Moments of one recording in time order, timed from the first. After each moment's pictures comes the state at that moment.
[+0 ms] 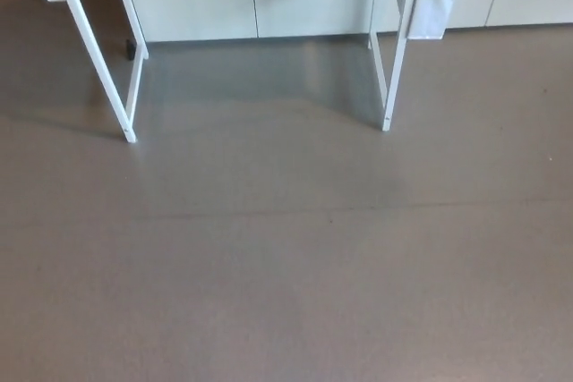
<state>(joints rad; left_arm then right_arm) 0.44 0.56 0.25 0.84 -0.02 0.01 -0.20 0.22 -0.81 -0.24 1.25 -0.02 -0.37 0.32</state>
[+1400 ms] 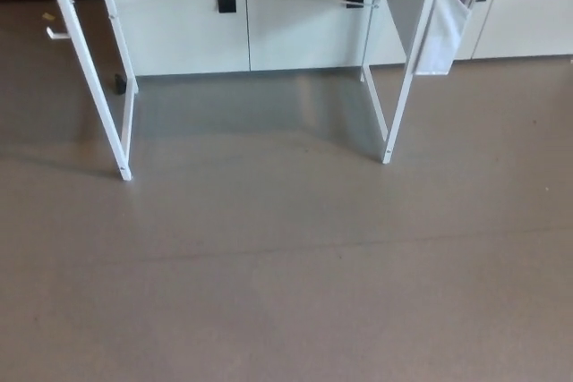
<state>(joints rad) 0.47 0.56 0.29 0.73 -0.06 0.05 -0.23 0.27 -0.79 -0.25 1.22 0.00 -0.38 0.36</state>
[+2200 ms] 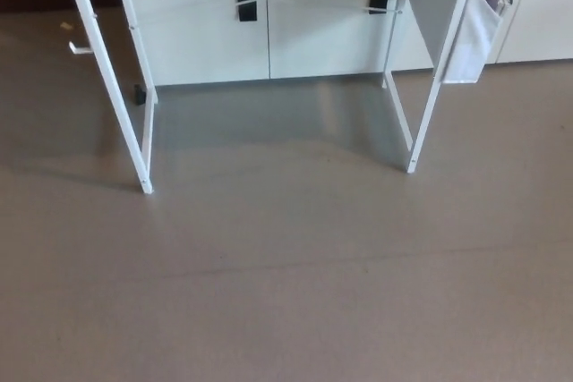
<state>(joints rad) 0.48 0.54 0.29 0.71 -0.06 0.06 -0.24 0.27 -0.80 -0.24 1.21 0.00 -0.35 0.37</state>
